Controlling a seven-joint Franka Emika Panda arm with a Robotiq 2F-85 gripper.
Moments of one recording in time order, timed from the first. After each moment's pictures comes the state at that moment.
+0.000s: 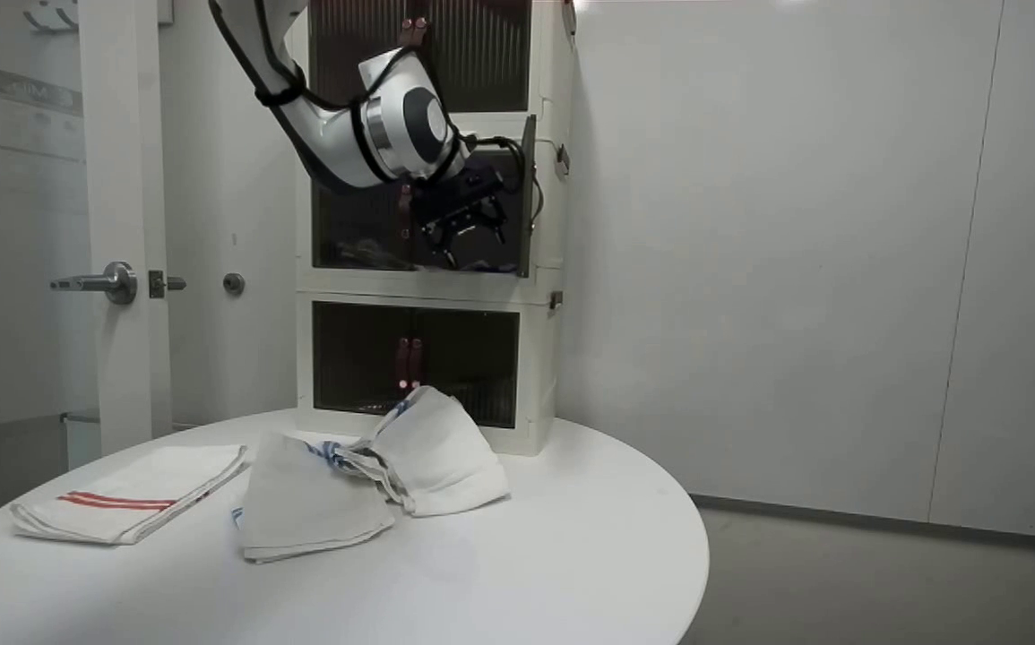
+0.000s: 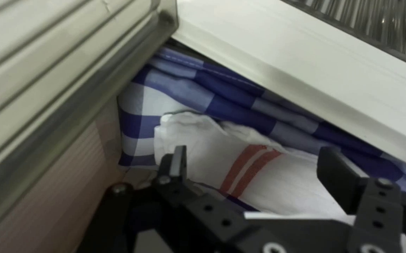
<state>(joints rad) -0.08 0.75 -0.12 -1.37 -0.27 2.86 -0.27</state>
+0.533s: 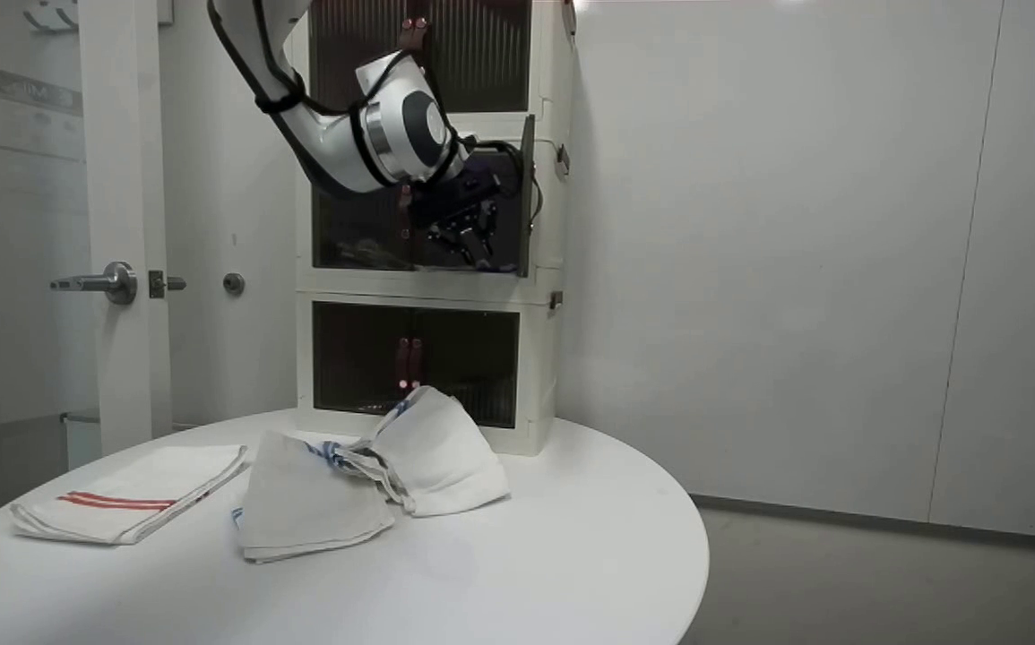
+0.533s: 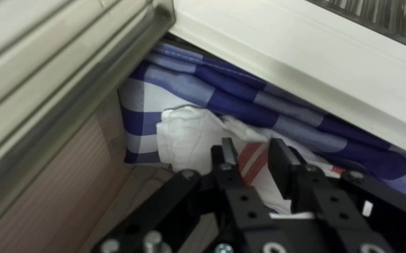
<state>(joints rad) -0.06 0.76 -0.15 -1.36 -0.27 2.88 -0.22</state>
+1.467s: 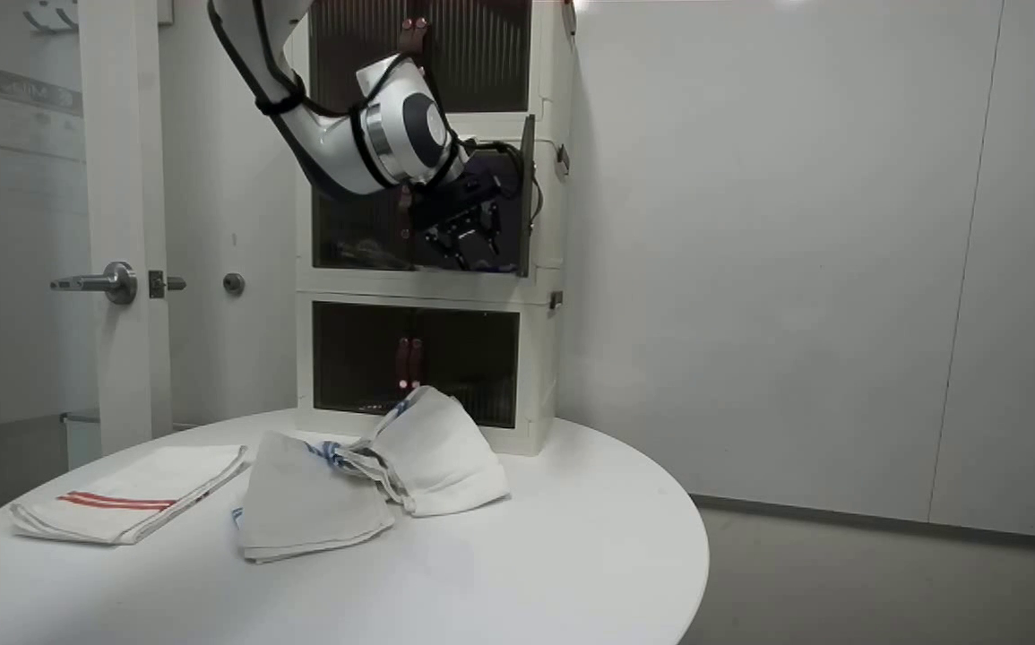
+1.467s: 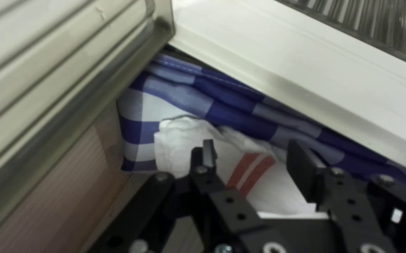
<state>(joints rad) -0.06 0.76 -0.16 -1.36 -0.28 2.87 -0.22</state>
